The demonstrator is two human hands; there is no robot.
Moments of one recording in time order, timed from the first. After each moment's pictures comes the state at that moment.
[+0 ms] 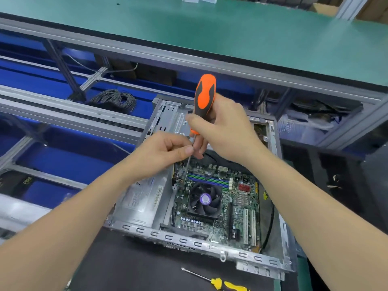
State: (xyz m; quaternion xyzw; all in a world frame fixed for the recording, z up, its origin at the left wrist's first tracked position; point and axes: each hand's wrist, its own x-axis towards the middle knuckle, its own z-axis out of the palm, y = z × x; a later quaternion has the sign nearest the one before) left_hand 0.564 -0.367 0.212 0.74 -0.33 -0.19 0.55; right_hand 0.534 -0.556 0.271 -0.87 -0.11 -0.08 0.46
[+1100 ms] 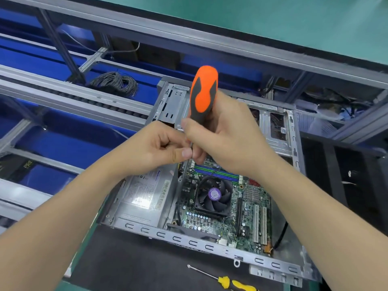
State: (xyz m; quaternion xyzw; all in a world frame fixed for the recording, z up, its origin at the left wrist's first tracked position) left_hand 0.568 -0.340 0.205 0.69 -0.40 -0.23 0.56; right_hand 0.522 -0.531 0.254 -0.84 -0.17 -0.06 0.51
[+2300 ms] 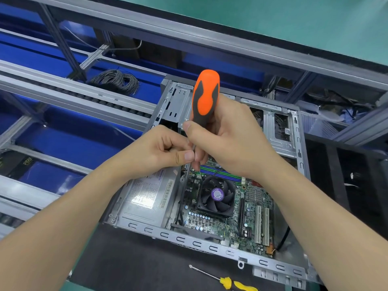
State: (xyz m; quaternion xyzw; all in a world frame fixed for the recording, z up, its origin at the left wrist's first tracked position) left_hand 0.566 -0.336 0.195 0.67 -0.38 -0.26 0.59; right_hand 0.521 -0.526 0.254 -0.85 -0.16 -0.03 0.51
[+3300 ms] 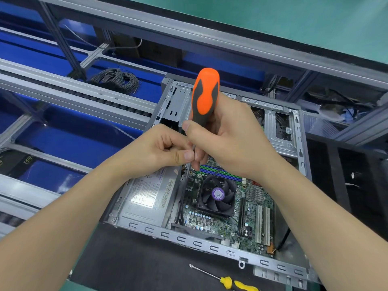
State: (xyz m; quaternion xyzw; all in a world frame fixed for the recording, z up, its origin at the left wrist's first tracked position) left_hand 0.569 -0.335 0.189 0.65 -0.38 -0.26 0.60; right_hand 0.521 -0.524 0.254 -0.85 -0.17 -0.03 0.50
